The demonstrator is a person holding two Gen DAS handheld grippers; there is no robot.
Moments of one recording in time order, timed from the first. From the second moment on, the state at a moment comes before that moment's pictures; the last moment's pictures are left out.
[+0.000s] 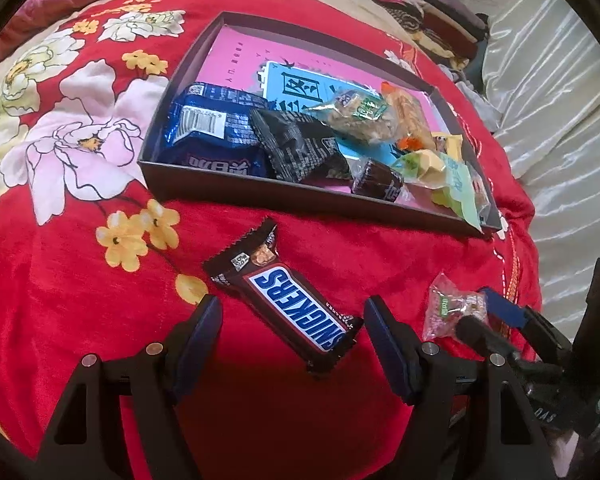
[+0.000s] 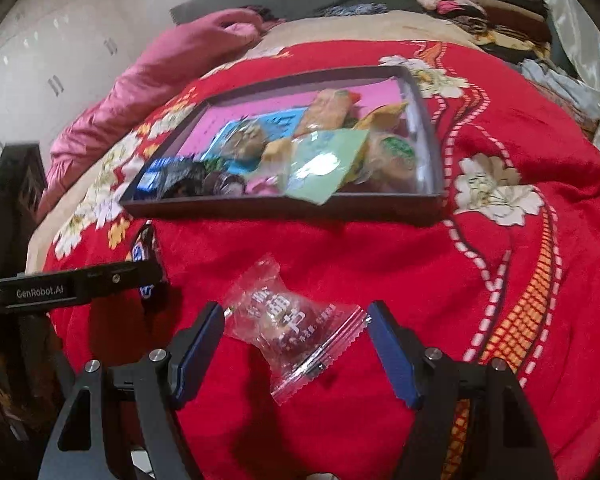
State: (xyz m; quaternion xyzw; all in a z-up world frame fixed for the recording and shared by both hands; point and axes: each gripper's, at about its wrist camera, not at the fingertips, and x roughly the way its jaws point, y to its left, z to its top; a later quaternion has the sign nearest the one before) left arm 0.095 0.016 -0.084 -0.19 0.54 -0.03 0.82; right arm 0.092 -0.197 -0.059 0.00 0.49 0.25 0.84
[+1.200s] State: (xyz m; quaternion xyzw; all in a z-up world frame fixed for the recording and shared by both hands) left arm 0.090 0.023 -0.057 -0.21 0.50 -0.05 0.84; right arm 0.095 -0.178 -0.020 0.02 0.36 0.36 0.86
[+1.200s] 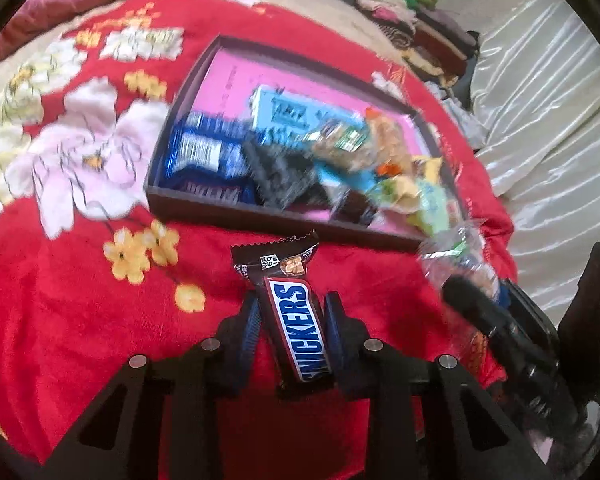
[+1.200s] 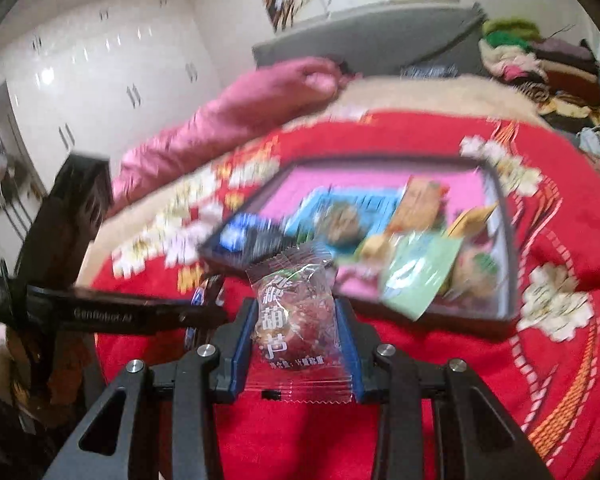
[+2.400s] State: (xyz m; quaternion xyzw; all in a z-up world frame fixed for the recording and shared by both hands) left arm 0.151 -0.009 -0.015 -0.15 0.45 -0.06 0.88; right arm 0.150 -0.210 0.002 0.08 0.29 0.31 0.90
